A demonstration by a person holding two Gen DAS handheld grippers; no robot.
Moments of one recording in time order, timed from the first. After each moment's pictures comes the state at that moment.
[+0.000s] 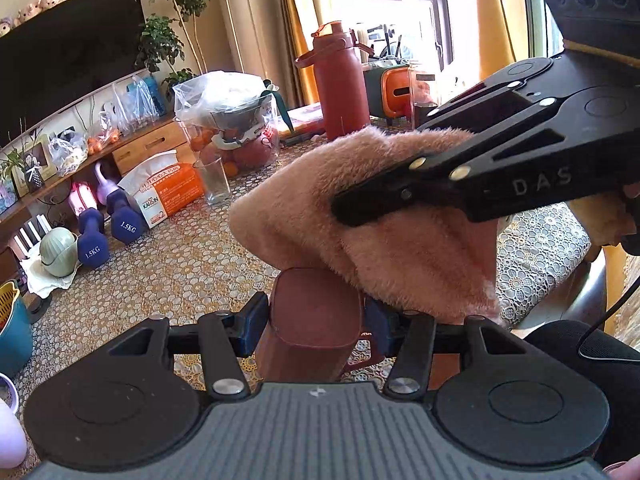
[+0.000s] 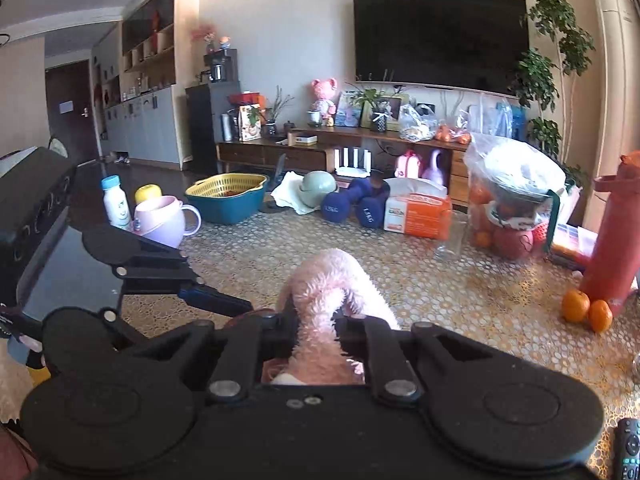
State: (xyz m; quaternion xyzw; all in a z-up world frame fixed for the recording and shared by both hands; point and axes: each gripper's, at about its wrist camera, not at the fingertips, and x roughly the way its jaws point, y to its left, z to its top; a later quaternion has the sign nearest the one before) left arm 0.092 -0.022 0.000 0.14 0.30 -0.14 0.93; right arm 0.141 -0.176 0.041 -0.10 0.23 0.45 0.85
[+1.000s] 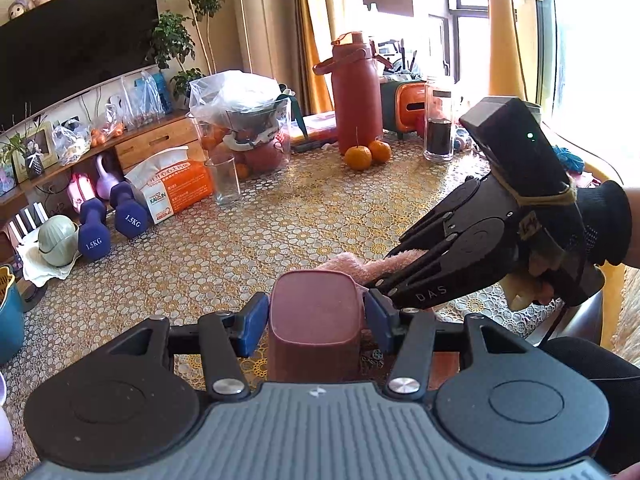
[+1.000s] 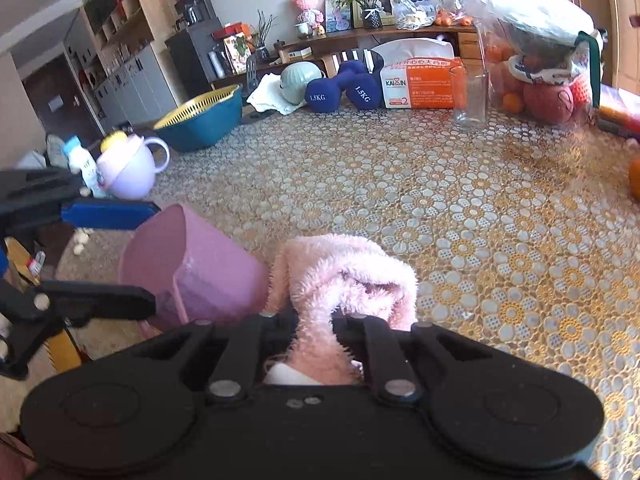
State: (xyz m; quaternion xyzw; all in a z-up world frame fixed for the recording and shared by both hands) left arm 0.100 0.004 -0.005 0.10 0.29 -0.14 0.94; right arm 0.214 -0.149 -0.054 -0.07 0.39 0.45 0.80
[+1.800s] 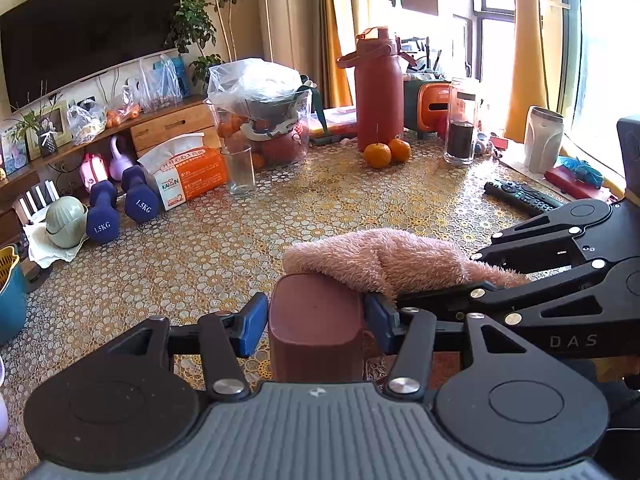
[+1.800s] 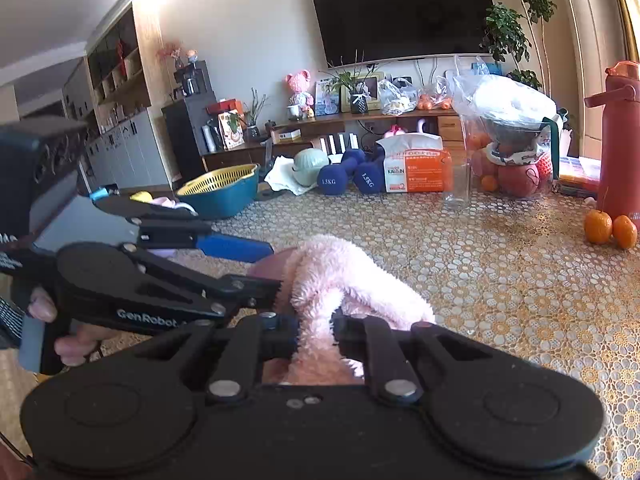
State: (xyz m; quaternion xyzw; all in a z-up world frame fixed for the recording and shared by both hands) left arm 0.115 0.005 -0.005 0.07 0.30 -0.11 0.94; right arm 0.134 -0.170 -0.012 -0.01 0.27 0.42 0.86
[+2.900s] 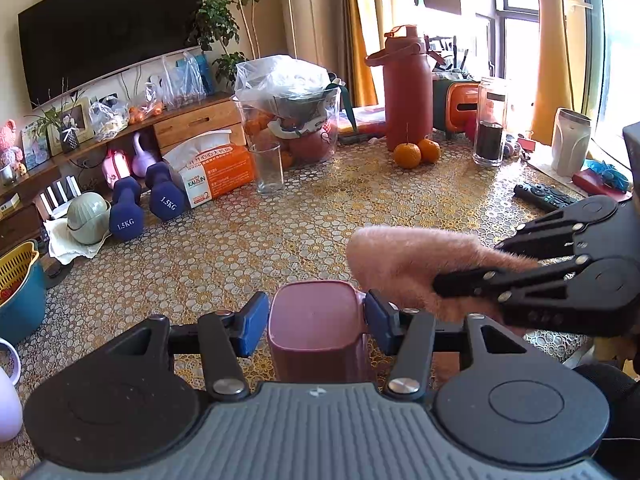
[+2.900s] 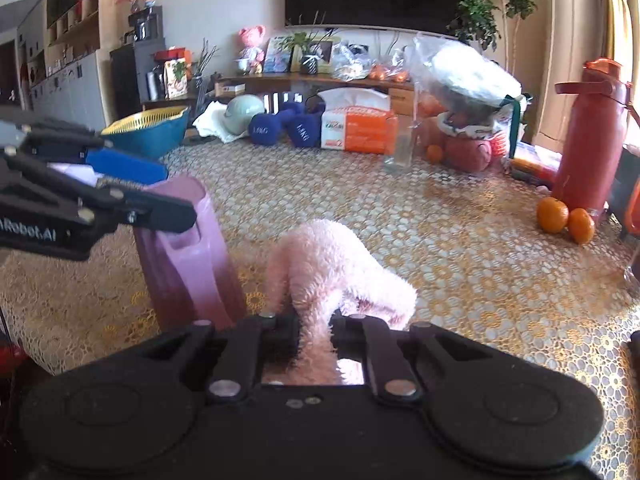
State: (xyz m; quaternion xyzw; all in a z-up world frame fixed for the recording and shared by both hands) left arm 0.123 0.015 -0.007 0.07 0.30 -0.07 0.95; right arm 0.156 -0.163 -0.041 -0.09 0.30 0.33 0.89
